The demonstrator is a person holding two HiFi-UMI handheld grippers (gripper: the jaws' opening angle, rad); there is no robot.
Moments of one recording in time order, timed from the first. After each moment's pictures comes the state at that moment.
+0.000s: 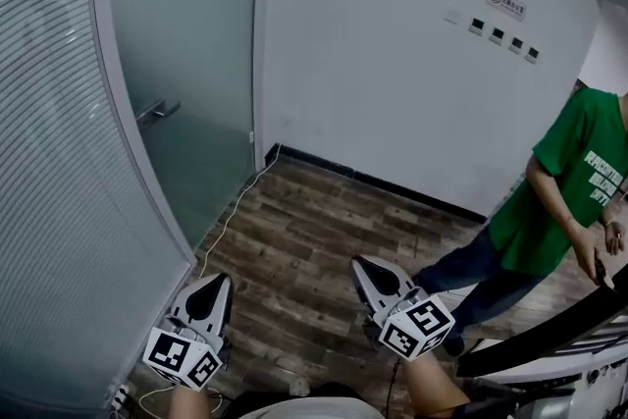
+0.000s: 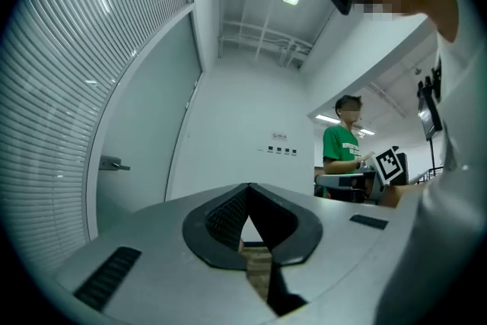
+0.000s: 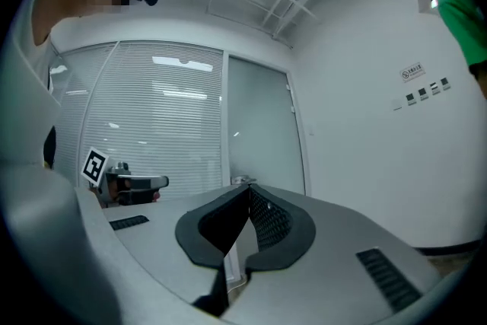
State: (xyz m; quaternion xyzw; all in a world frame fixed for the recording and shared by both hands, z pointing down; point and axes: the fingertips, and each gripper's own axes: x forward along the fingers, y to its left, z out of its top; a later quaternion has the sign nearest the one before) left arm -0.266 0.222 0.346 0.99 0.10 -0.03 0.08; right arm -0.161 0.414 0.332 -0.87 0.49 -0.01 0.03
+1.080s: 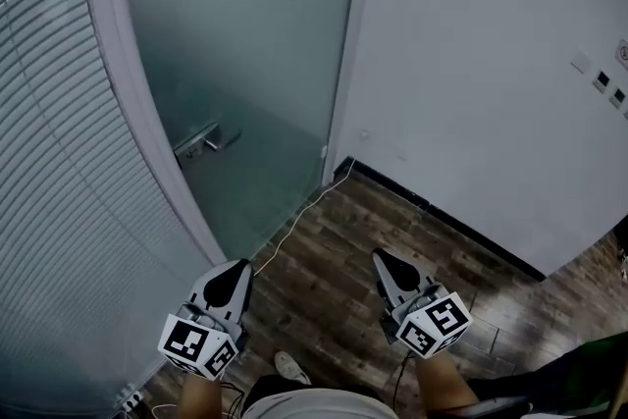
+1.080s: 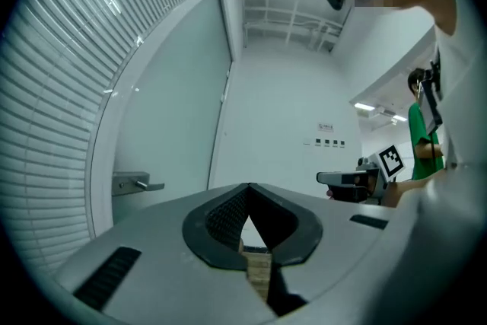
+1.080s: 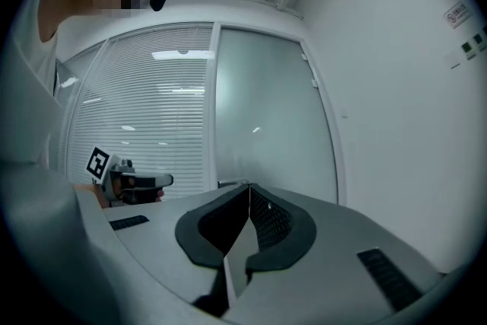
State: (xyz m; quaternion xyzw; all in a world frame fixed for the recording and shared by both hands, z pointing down) left arm -0.028 -0.033 0.369 1.00 0.00 -0.01 0.07; right arm 0.103 0.132 0.360 -0.81 0.58 -0.02 0.03
